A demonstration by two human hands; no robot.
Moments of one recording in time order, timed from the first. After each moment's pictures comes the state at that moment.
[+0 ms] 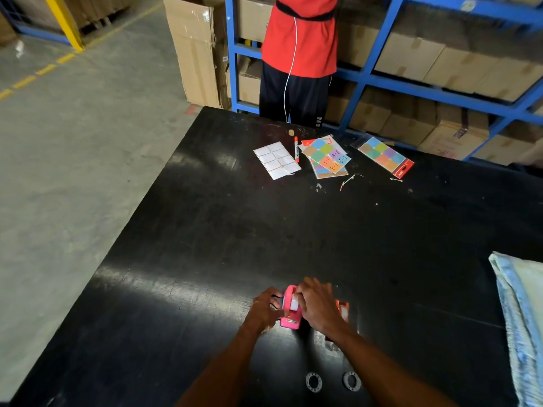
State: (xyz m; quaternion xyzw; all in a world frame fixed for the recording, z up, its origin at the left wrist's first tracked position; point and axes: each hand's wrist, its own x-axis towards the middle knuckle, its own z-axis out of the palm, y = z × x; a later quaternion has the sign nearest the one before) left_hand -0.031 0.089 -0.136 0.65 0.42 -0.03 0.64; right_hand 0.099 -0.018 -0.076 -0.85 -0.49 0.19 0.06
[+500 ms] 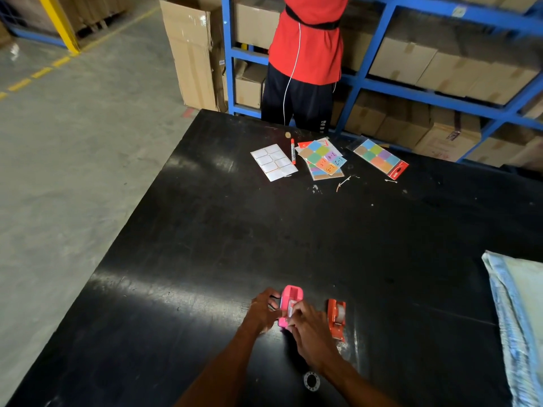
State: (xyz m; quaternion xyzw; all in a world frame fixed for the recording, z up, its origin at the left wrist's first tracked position) left_hand -0.032 0.086 -0.137 0.66 0.41 -0.02 0.63; right_hand 0.050 -0.066 -0.091 -0.83 -0.52 0.16 0.11
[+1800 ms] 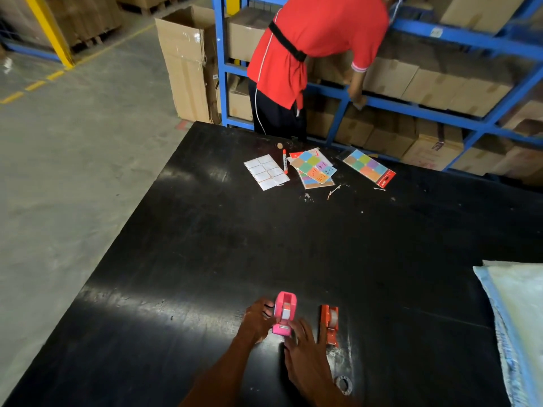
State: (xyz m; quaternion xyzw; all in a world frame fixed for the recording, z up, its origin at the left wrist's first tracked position) left_hand -0.031 0.078 -0.152 0.69 0.42 0.00 0.60; right_hand 0.022 -0.089 -0.103 -0.86 -0.50 0.06 0.03
